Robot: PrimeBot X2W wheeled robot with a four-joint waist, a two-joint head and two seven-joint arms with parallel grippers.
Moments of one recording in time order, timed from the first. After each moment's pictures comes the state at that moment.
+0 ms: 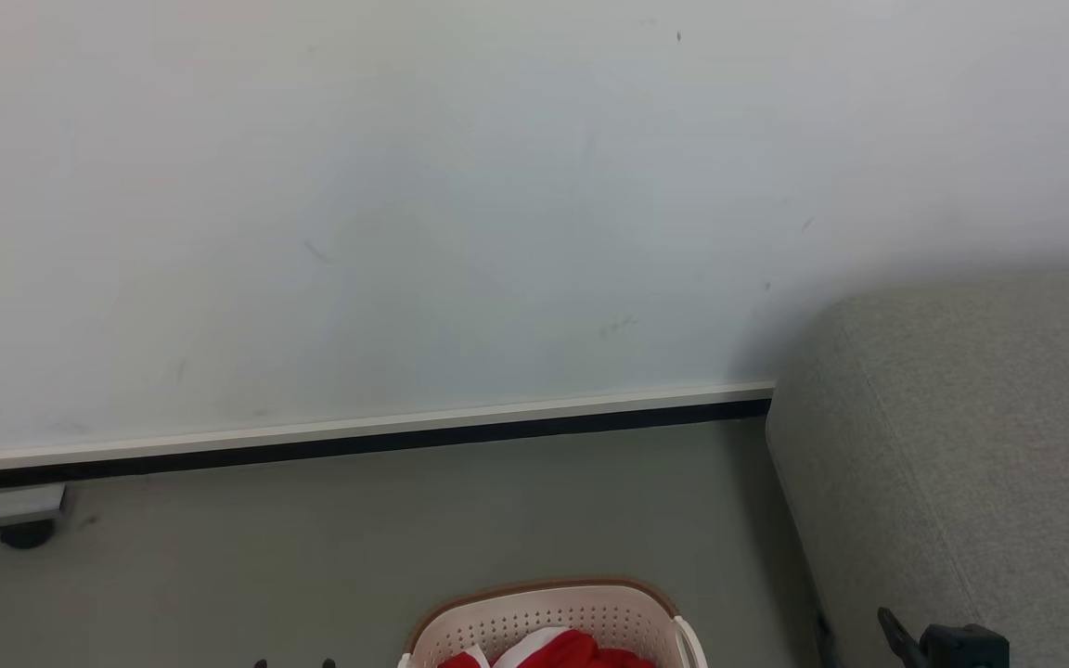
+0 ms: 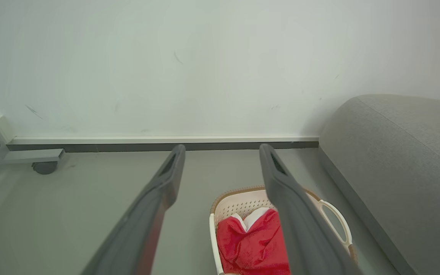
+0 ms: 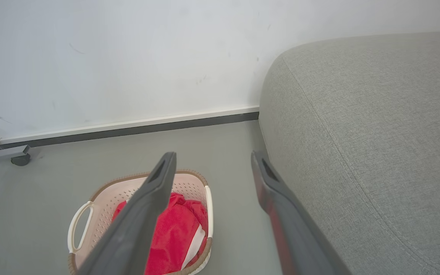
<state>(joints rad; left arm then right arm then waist) 0.06 0.05 -0.06 0.20 -0.12 -0.02 -0.26 0.09 -0.05 0.08 0.12 0.06 0.13 0.06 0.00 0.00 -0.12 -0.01</state>
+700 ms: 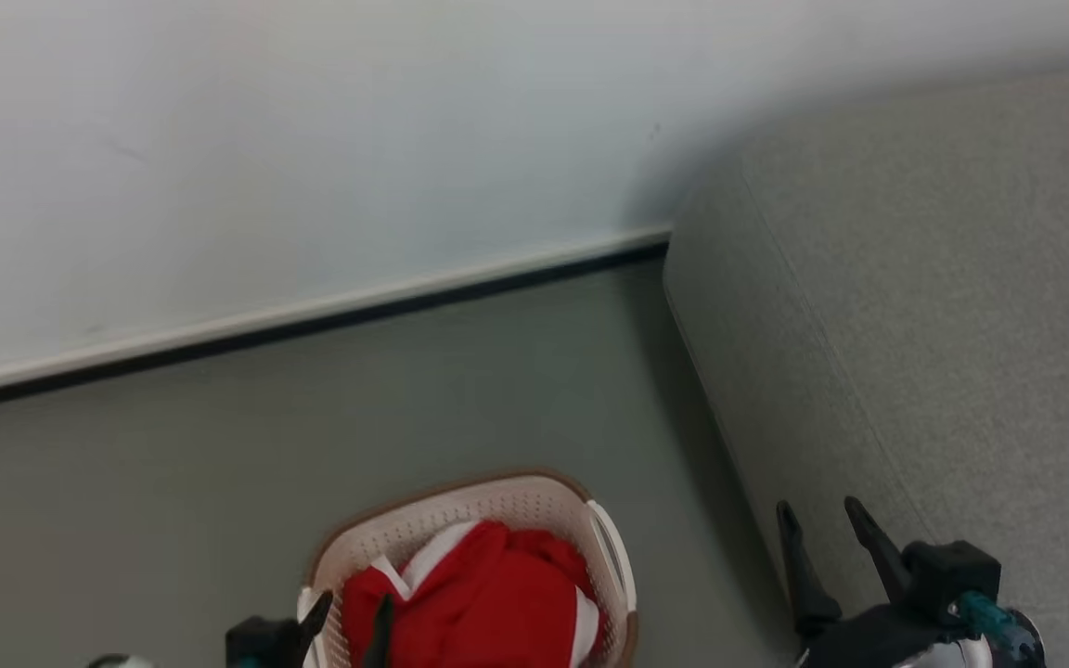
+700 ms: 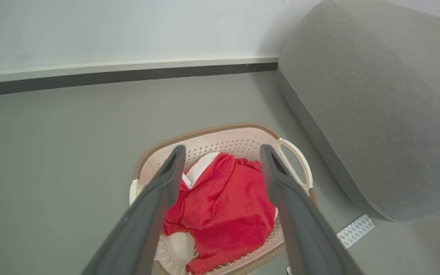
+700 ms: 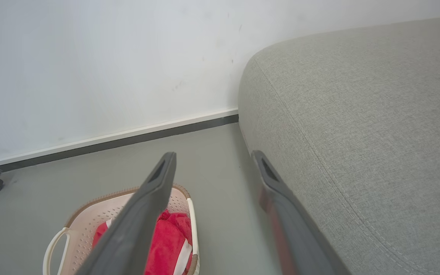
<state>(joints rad) -0.26 0.05 -0.24 0.61 -0.25 -0.05 -0.25 -0.01 -0.05 0.15 0.04 0.09 0.13 0.02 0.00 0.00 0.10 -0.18</state>
